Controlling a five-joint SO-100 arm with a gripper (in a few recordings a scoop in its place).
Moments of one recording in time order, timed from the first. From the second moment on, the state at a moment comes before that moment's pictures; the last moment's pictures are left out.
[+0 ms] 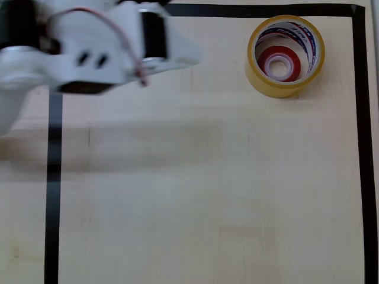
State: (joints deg) arm -10.7 56.6 0.8 102.7 7.1
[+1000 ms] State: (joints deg) arm 3.7 188.3 167.3 57.7 7.2
